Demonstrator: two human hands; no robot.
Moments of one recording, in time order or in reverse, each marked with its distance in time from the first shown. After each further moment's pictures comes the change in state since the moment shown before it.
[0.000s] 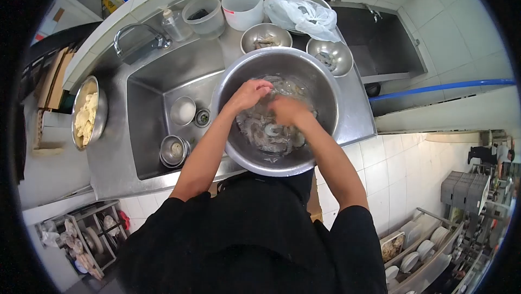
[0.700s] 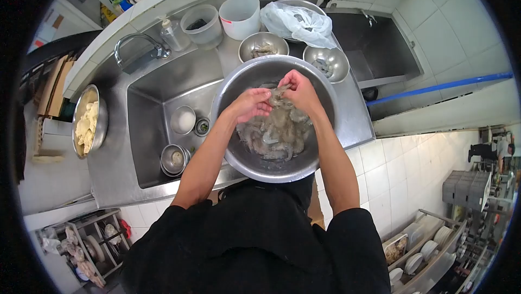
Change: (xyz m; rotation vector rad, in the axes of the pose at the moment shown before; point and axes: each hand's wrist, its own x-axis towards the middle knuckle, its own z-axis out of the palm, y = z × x) left_hand -0.002 0.013 -0.001 -0.961 -0.219 -0.393; right_hand -0.001 0.020 -0.047 1.083 0.569 -0.086
